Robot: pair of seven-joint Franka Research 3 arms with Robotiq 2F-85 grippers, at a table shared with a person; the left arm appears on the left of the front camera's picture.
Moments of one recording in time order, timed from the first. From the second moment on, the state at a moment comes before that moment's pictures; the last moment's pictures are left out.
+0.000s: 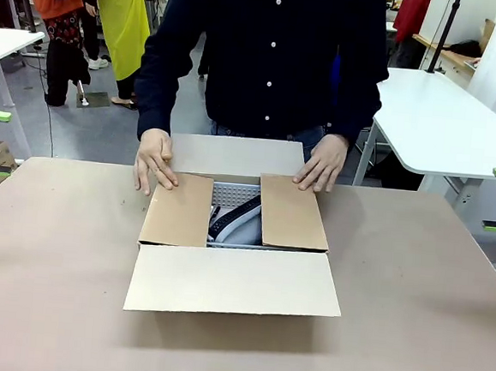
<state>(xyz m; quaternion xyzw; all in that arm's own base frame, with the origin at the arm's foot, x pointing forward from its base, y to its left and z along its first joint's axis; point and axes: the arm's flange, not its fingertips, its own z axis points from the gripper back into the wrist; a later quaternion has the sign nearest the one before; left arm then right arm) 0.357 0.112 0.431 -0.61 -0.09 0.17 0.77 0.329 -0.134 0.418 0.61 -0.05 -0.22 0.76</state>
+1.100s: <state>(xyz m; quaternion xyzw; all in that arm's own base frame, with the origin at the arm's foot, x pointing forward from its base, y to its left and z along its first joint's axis) 0.357 0.113 0.431 -0.61 -0.09 0.17 0.77 0.328 -0.134 0.418 0.62 -0.05 -0.22 0.76</state>
